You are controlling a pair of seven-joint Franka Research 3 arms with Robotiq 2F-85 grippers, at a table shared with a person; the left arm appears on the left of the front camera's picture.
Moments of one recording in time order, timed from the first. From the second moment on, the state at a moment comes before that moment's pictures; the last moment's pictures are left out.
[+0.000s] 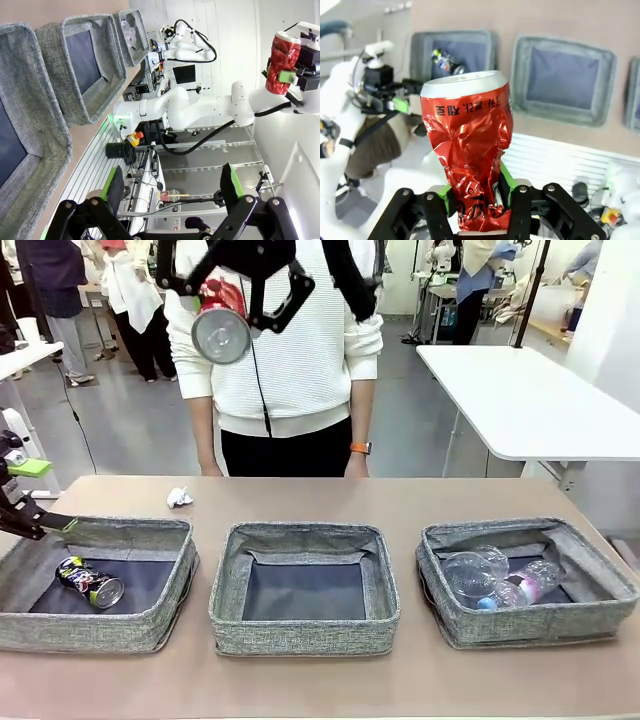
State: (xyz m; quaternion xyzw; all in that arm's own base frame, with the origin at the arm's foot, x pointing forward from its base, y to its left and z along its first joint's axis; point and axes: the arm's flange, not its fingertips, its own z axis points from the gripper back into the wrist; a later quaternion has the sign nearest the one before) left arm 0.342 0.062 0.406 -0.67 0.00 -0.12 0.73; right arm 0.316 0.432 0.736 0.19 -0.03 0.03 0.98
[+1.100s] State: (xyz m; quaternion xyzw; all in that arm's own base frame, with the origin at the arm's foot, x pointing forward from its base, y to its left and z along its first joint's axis) left arm 0.342 0.062 0.406 -0.67 0.00 -0.12 0.73; right arm 0.332 0.393 0.738 -0.02 -0.10 0.01 1.00
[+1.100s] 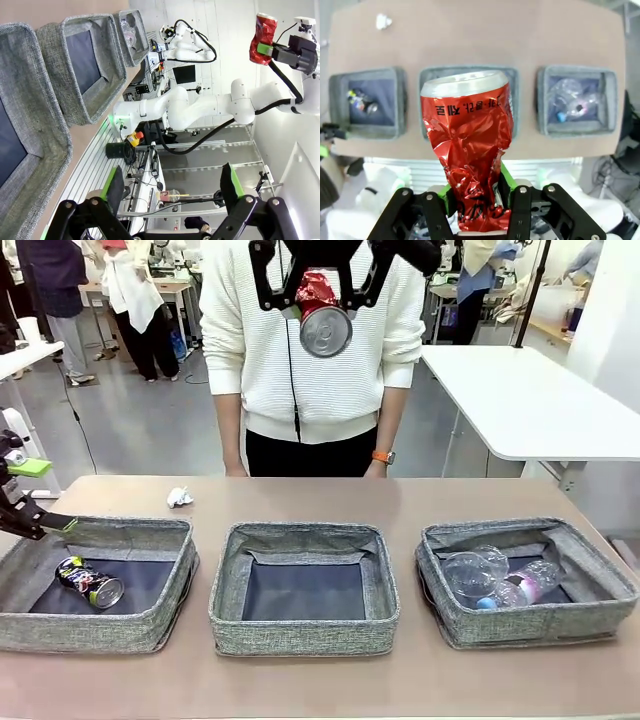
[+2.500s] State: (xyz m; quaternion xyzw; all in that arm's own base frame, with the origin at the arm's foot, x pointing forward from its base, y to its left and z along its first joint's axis) left arm 0.342 0.062 0.406 -0.67 0.00 -0.12 0.73; right arm 0.329 0.397 0.737 -0.01 -0.09 0.01 1.00
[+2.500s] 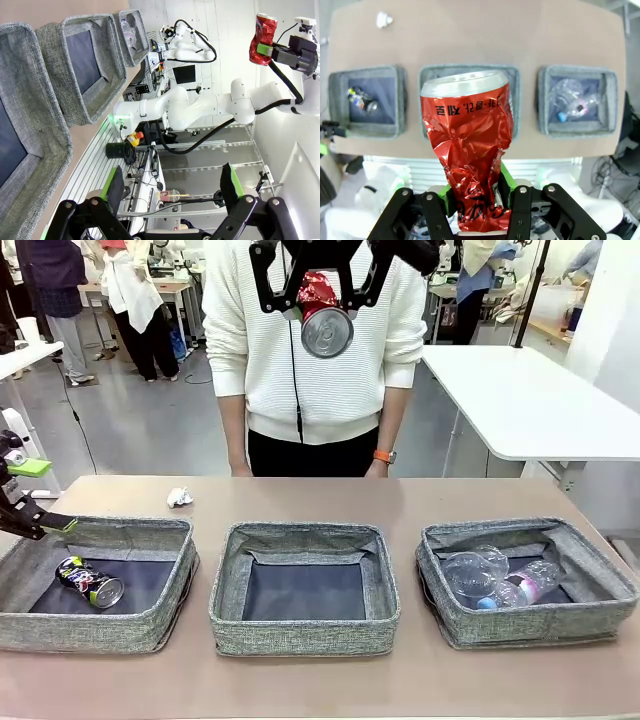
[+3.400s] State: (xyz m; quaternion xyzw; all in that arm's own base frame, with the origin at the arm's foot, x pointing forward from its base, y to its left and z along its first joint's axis) left arm 0.342 0.062 0.406 -0.67 0.00 -0.12 0.73; right arm 0.329 0.398 0.737 -0.01 -0.09 0.02 1.00
